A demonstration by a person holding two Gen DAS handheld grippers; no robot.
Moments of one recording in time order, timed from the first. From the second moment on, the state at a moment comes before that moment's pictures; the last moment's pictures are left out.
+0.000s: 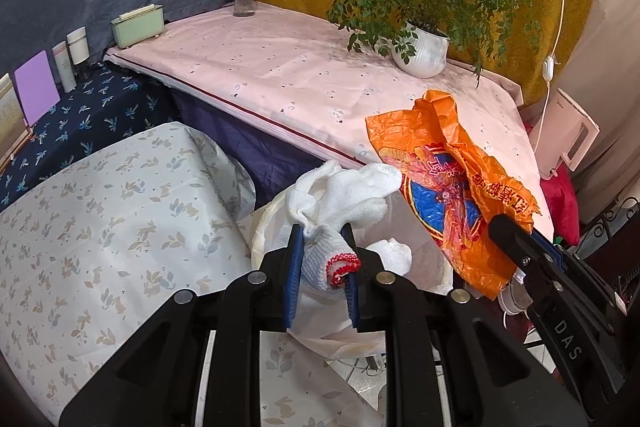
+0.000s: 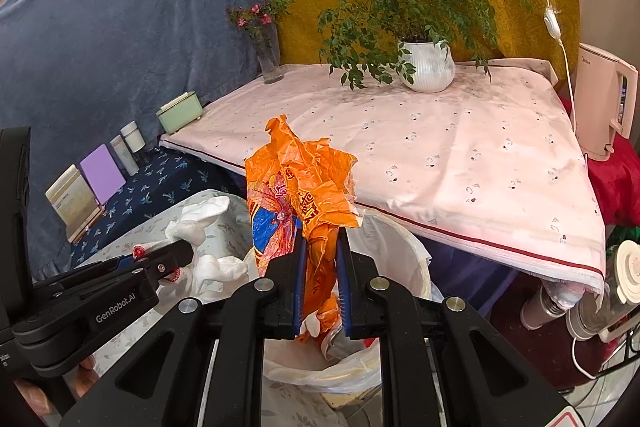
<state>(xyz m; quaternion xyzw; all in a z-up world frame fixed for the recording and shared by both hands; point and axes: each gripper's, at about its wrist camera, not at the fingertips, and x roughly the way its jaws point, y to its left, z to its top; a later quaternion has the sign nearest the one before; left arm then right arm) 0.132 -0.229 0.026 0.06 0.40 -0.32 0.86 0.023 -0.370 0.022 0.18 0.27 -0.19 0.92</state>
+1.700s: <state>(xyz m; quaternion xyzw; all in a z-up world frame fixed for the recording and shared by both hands) 0.107 -0.180 0.014 0.06 0.38 -0.27 0.88 -0.005 -0.335 0.016 0.12 0.31 -0.21 0.92</state>
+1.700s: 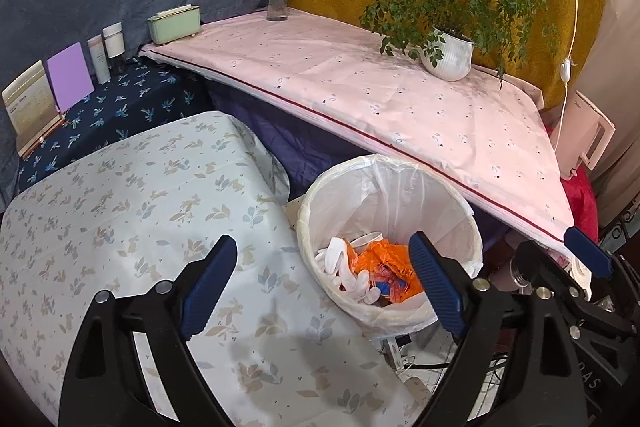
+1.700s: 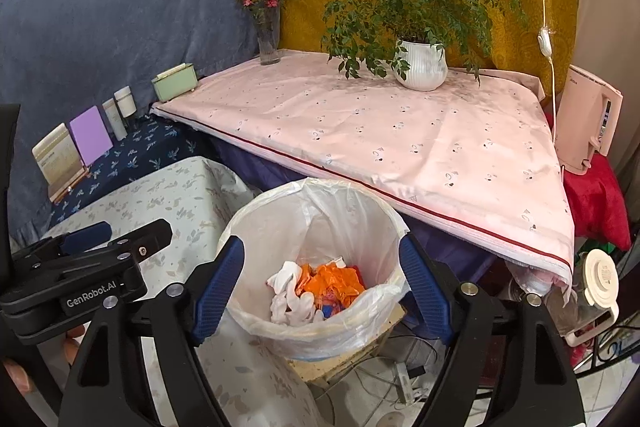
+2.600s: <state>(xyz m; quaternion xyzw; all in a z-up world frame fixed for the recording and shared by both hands) 0.081 -0.141 -0.023 0.08 0.40 -0.22 0.89 -0.027 -0.309 -0.017 0.09 0.36 -0.21 0.90</state>
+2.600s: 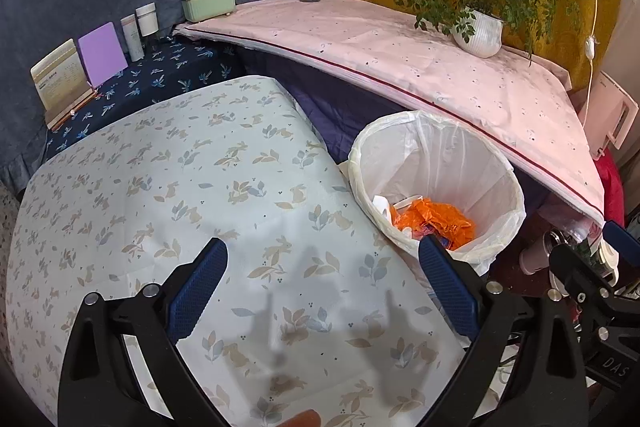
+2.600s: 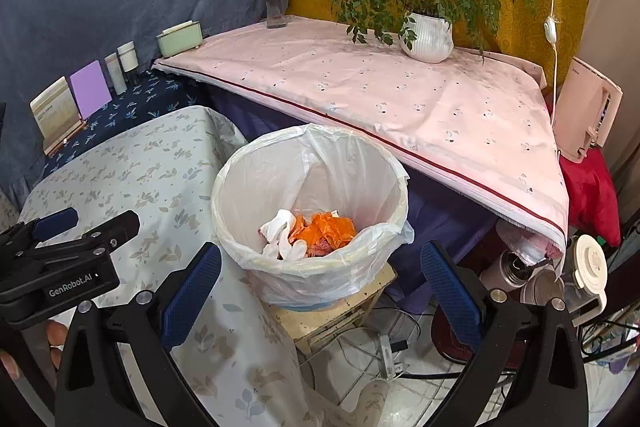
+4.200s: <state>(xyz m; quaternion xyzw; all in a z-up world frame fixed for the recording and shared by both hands) 0.059 -0.152 -0.033 0.09 0.40 -0.21 0.89 -0.048 -0.308 -0.030 0.08 0.37 -0.23 0.90</state>
